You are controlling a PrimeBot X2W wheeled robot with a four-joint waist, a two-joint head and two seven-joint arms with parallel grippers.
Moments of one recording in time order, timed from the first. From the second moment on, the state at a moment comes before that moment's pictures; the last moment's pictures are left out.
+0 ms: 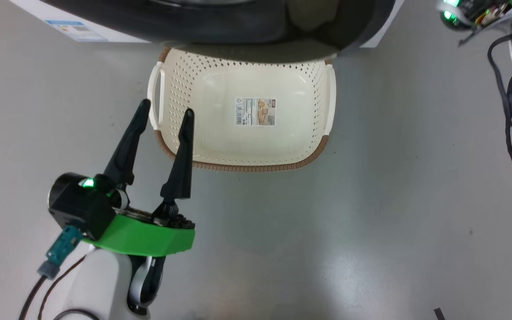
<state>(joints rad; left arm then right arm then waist) -0.43 0.03 -0.18 0.09 -0.28 -0.10 -0.26 -1.16 -0.23 0.21 0.50 1.65 0.12 0.78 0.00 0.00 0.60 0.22</state>
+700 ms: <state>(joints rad) -0.40 0.03 -0.15 0.11 -0.27 -0.10 -0.26 -1.02 -0.19 0.24 0.46 1.61 0.12 0.84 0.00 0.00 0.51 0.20</state>
